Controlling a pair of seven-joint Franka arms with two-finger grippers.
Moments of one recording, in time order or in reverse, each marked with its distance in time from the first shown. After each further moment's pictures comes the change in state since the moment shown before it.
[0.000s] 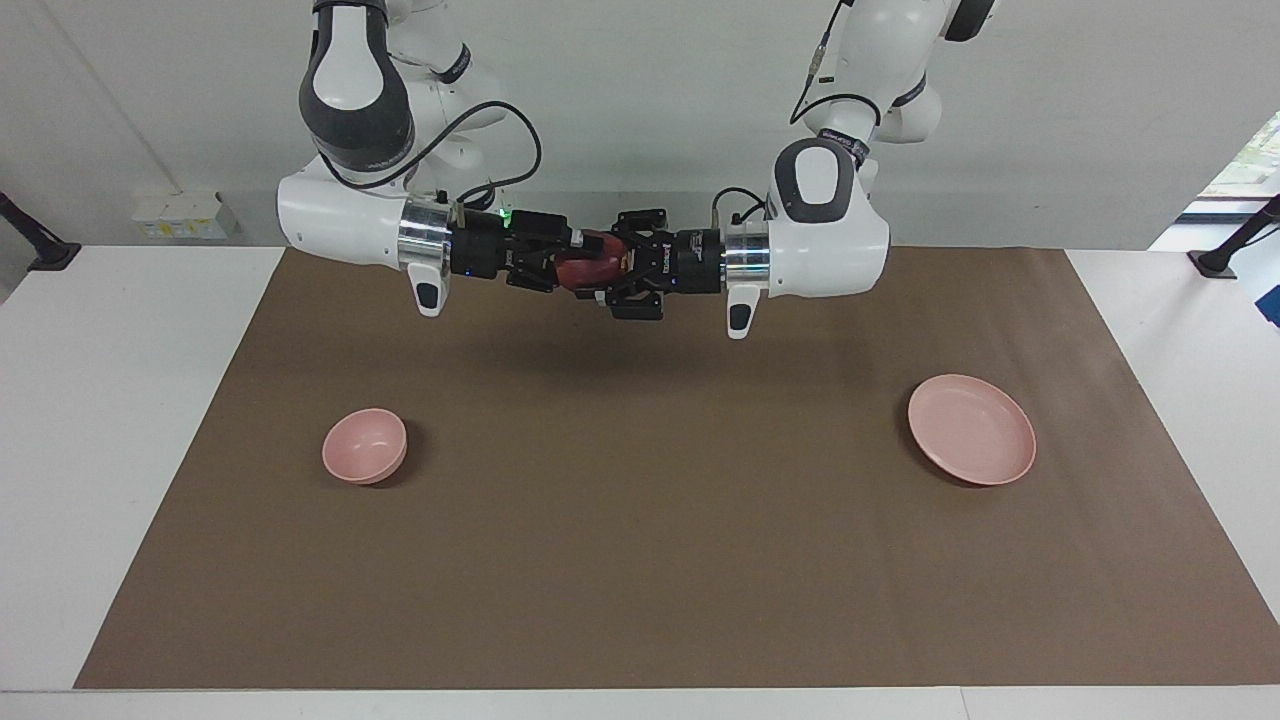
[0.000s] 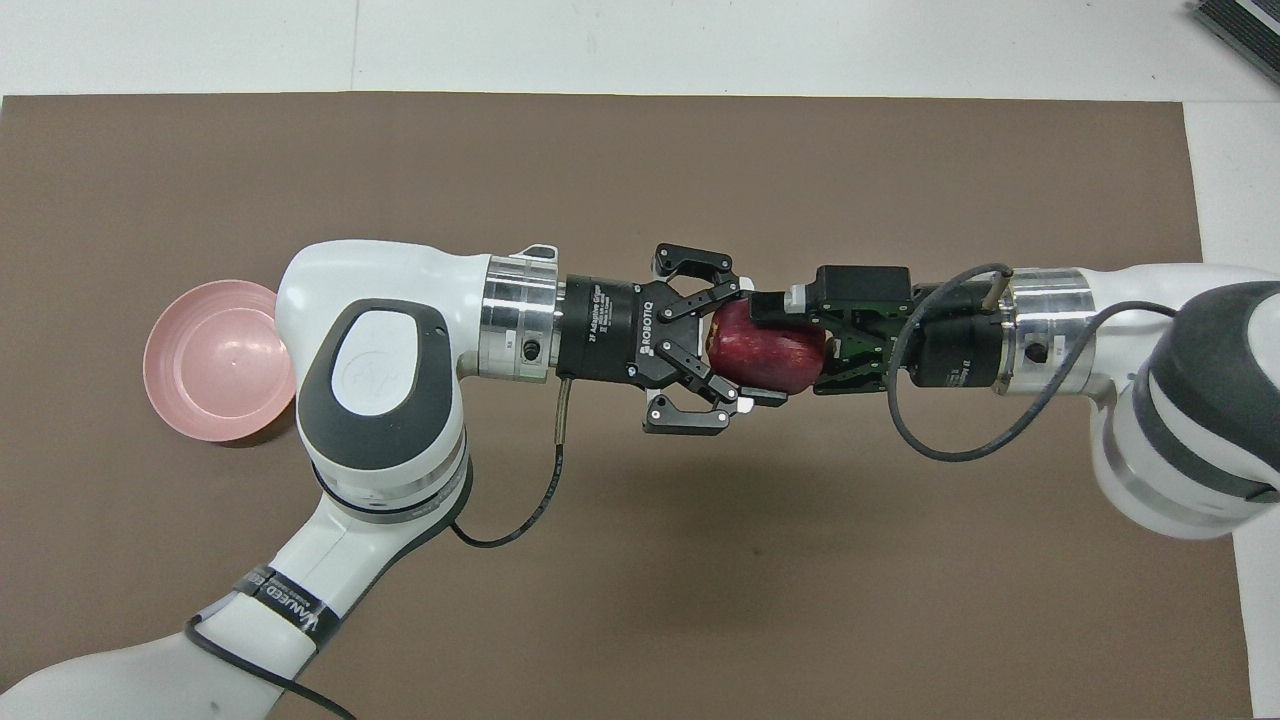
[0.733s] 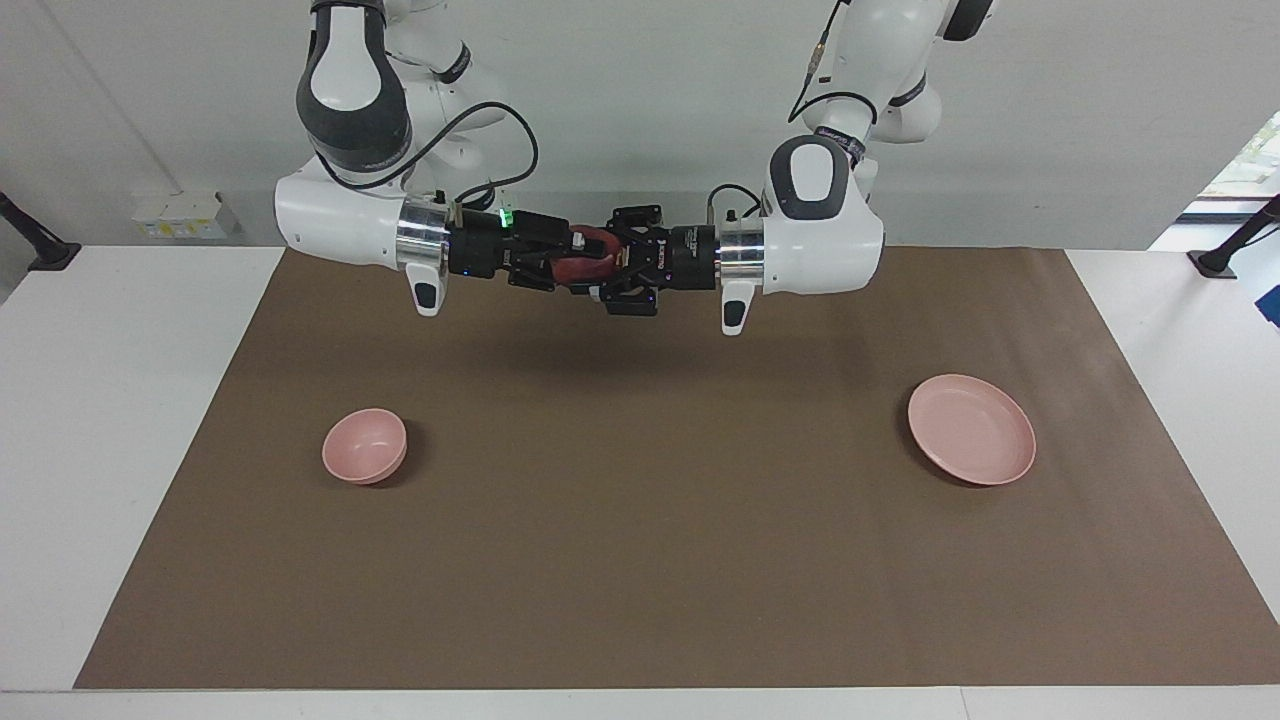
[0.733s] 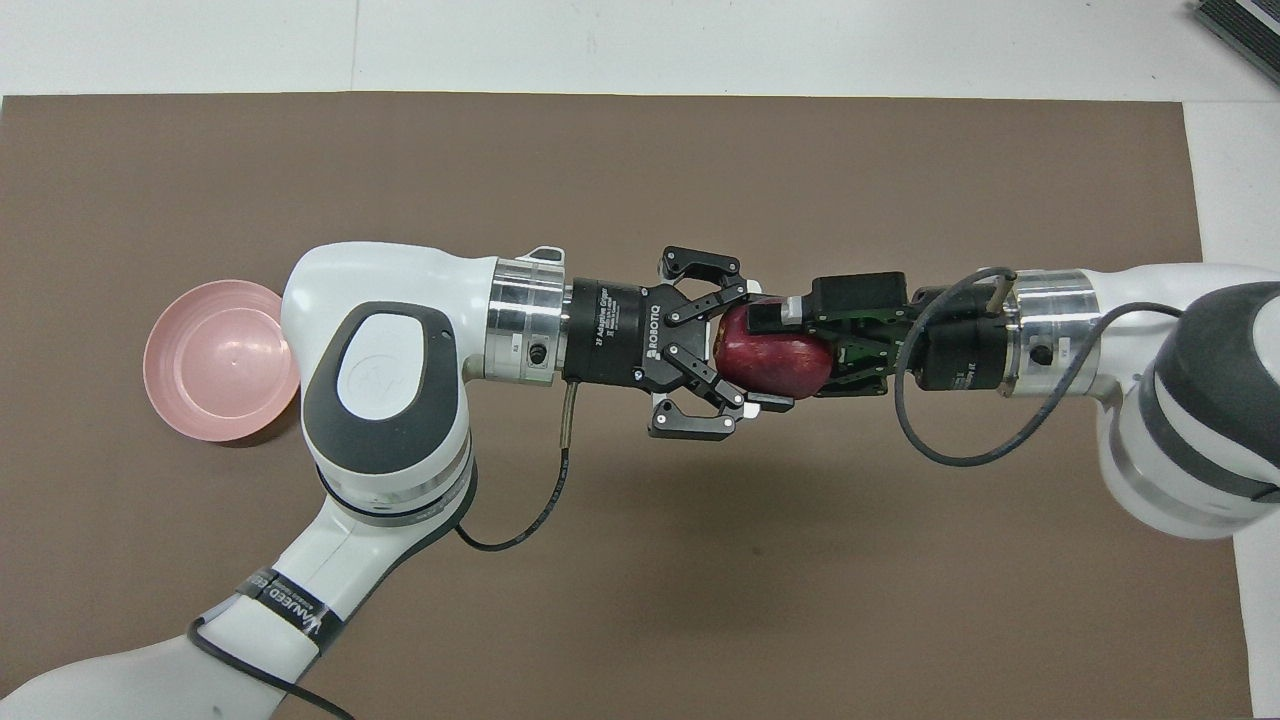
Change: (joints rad) left arm -0.001 -0.003 0.002 0.005 0.015 -0.004 0.002; right arm -0.014 -0.002 -0.002 0.000 -0.036 -0.018 0.000
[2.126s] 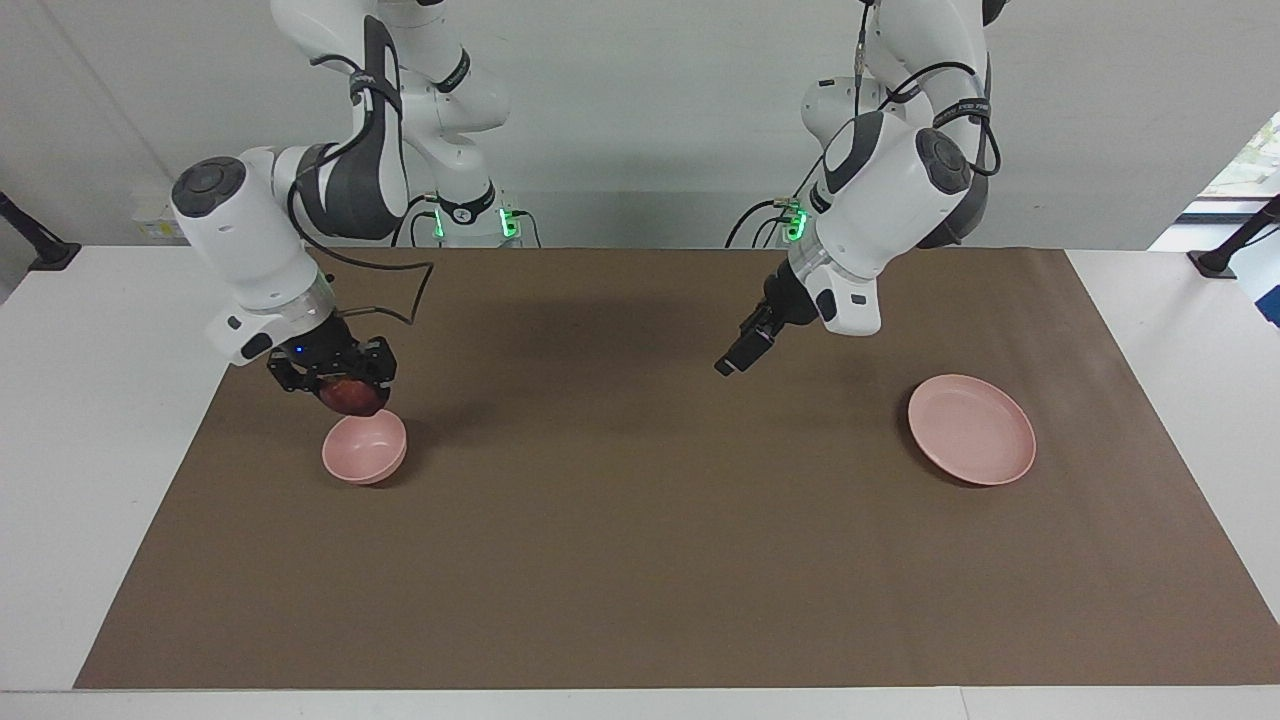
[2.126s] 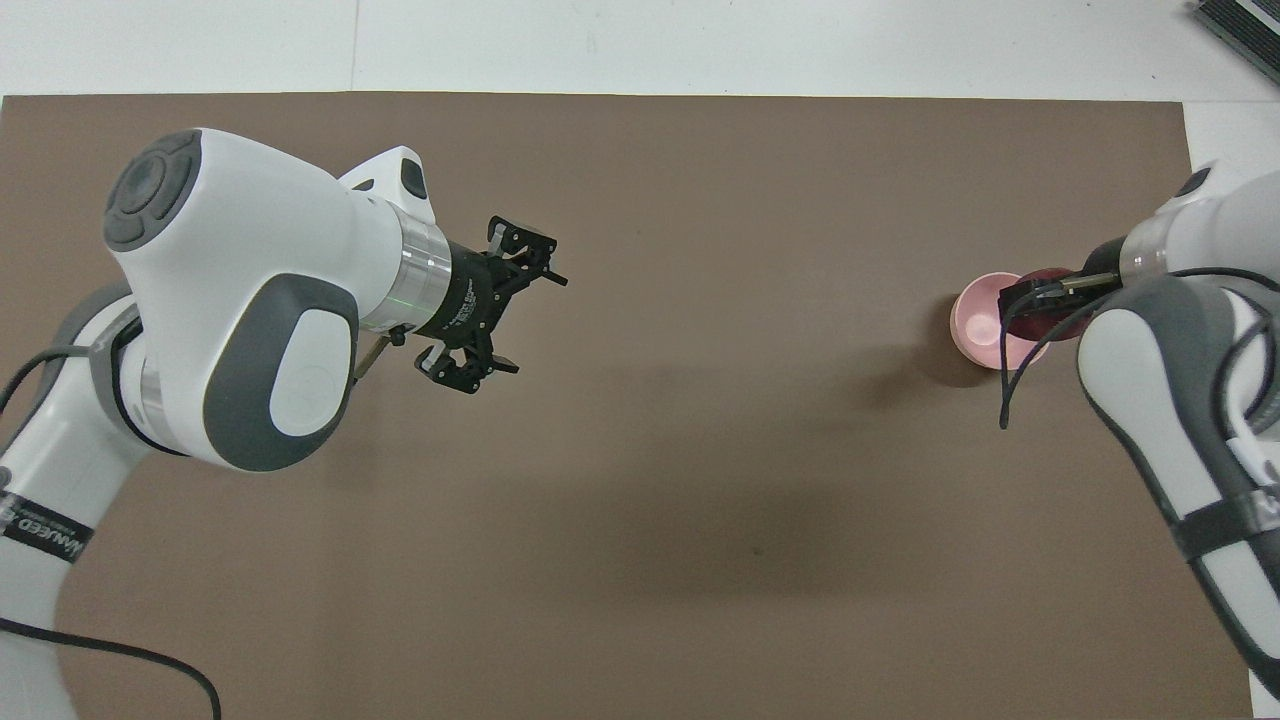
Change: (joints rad) left arm 0.141 -0.051 0.021 0.042 1.156 -0.016 0.204; right arm -0.166 0.173 0.002 0.160 -1.418 0.302 -0.095
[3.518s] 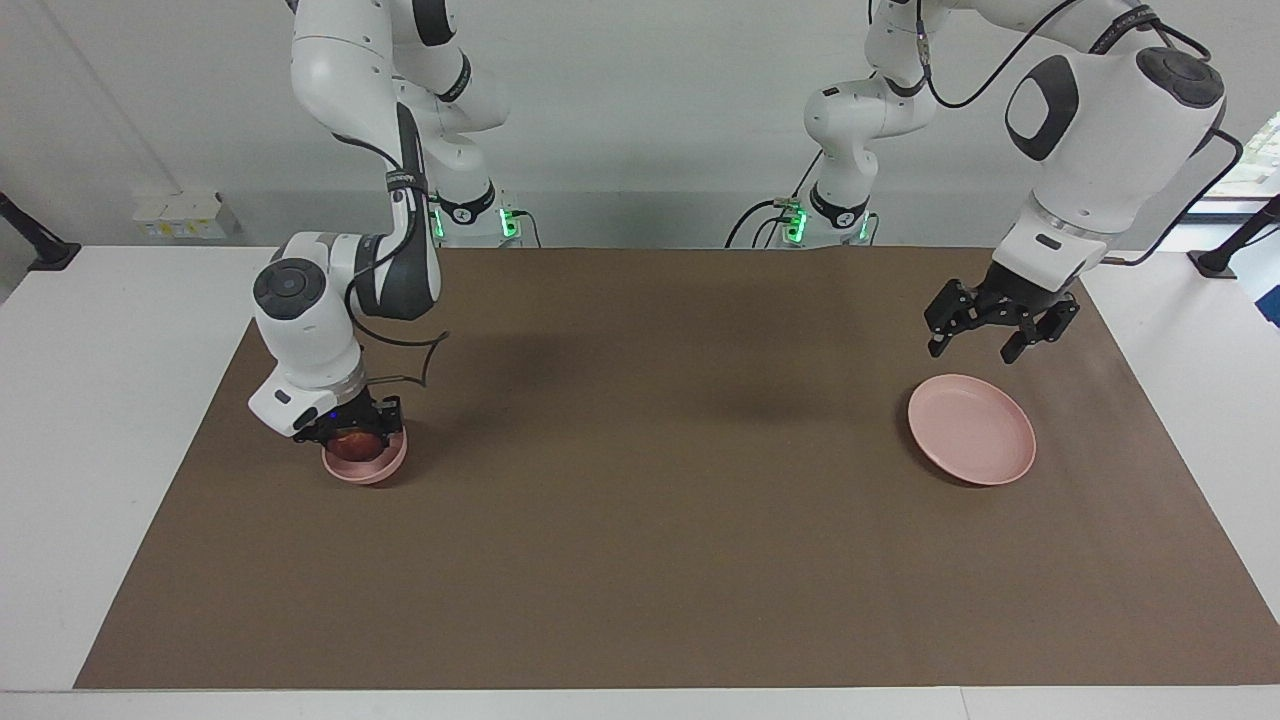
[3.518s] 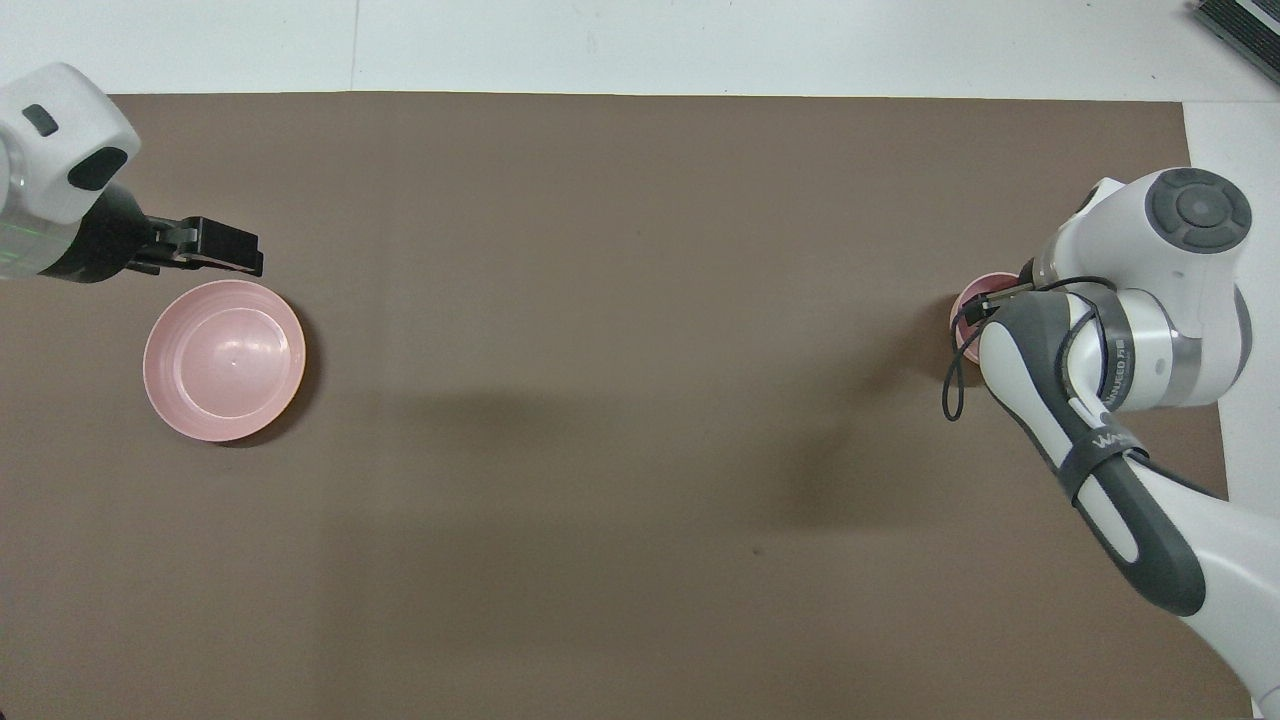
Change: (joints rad) left arm 0.292 -0.089 0.009 0.117 0.327 -0.260 1.111; right arm 0.005 0.175 -0.003 -0.001 -0.083 0.116 0.034
